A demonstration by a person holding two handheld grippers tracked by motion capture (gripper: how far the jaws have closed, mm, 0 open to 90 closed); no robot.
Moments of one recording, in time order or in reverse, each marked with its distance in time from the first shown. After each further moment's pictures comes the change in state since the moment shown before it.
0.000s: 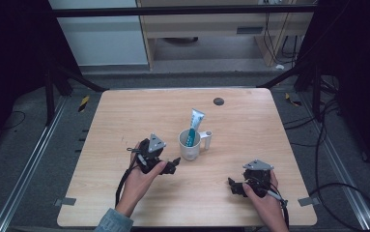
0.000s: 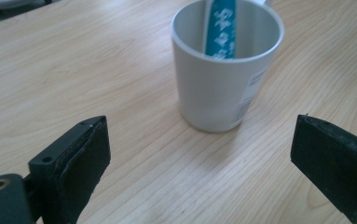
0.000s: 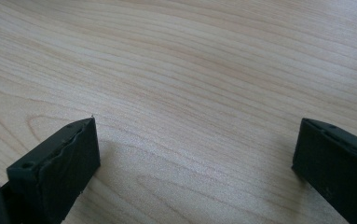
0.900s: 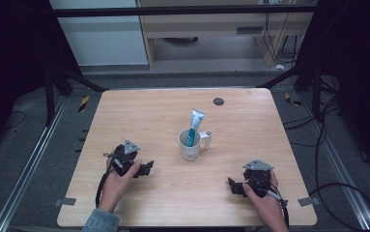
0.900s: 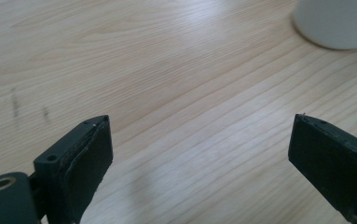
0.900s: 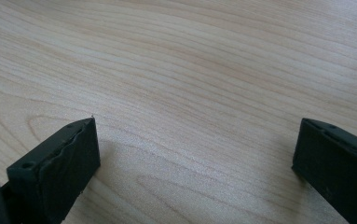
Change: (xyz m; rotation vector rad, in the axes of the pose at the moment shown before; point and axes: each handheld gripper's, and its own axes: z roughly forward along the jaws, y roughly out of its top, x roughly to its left) left arm 0.067 -0.060 -0.010 0.117 0.131 -0.104; right arm 0.000 0.000 0.000 -0.001 -0.002 -0.003
